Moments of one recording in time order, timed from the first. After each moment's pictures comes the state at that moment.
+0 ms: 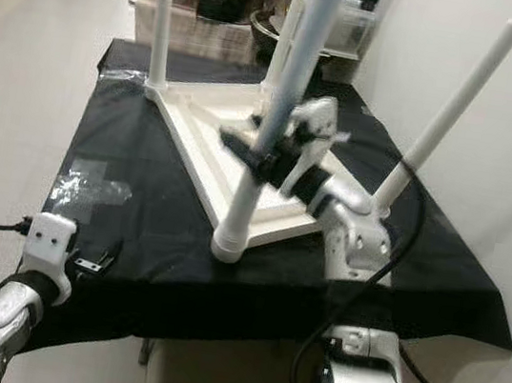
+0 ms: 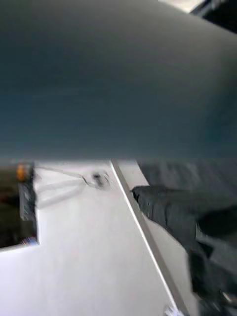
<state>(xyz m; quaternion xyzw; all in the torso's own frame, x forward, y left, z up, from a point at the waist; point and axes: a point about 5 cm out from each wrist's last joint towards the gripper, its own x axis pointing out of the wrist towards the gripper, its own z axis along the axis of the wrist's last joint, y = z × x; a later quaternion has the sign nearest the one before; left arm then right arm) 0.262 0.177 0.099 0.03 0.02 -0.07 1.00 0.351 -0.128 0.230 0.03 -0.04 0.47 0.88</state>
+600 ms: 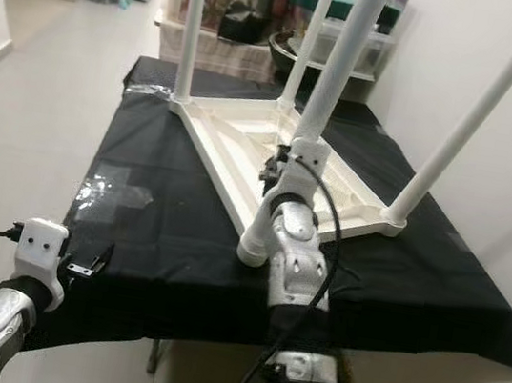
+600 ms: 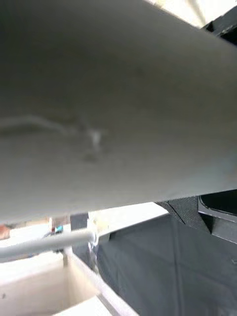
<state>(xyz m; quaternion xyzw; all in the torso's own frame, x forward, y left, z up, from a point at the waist) 0.257 0.178 0.094 0.03 0.03 -0.07 1.00 0.353 -0.112 0.193 0.06 0.02 0.04 1.00</state>
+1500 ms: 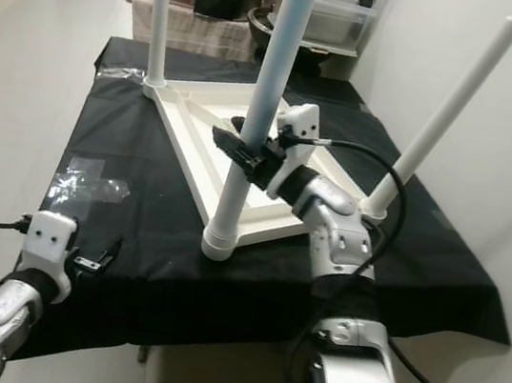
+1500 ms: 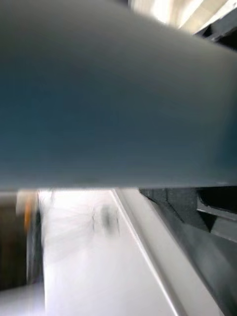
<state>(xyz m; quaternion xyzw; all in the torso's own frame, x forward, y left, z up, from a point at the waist) 0.259 0.179 0.097 0.03 0.02 -0.07 1.00 0.383 -0.105 0.225 0.04 -0.02 0.27 0.96</state>
